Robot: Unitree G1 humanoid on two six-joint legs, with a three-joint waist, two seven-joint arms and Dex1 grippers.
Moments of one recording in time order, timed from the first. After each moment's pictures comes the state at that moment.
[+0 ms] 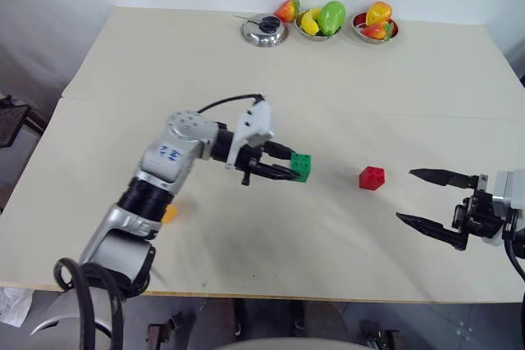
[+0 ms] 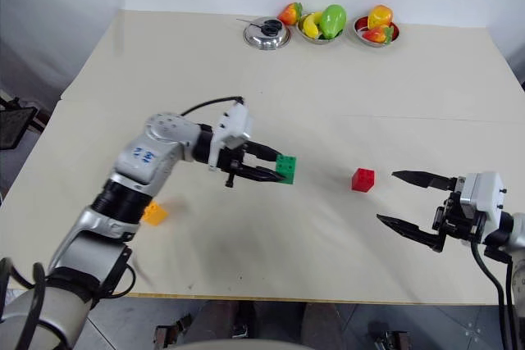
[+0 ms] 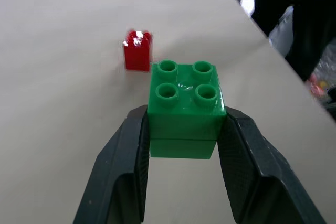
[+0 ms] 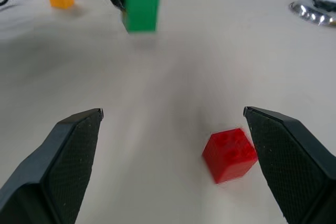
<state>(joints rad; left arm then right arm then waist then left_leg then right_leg) -0.89 0.37 -0.37 0.32 -0.25 0.31 -1.19 0.15 -0.81 -0.46 -0.11 0.63 0.03 1.32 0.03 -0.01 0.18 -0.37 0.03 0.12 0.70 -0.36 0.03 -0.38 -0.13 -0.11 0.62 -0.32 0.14</state>
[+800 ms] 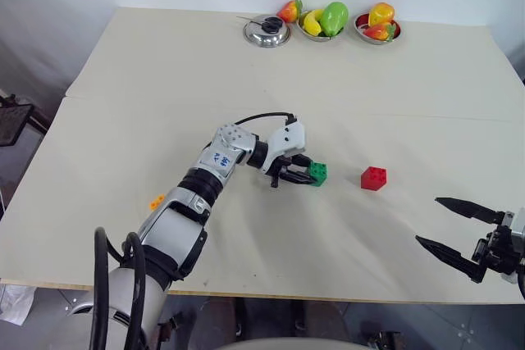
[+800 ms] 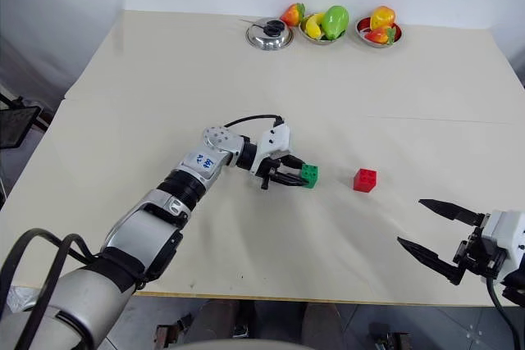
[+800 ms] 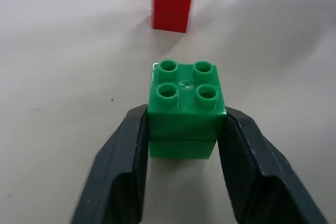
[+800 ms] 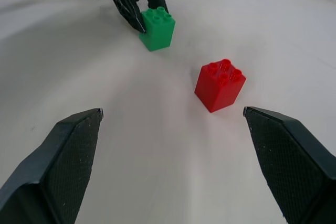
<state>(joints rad) -1.05 0.12 -0.32 0.96 -0.03 -0.08 -1.11 0.32 -0.75 -0.56 -0.07 0.61 -0.06 1.29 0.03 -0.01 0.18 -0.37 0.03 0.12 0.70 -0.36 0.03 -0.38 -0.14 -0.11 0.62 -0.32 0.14</state>
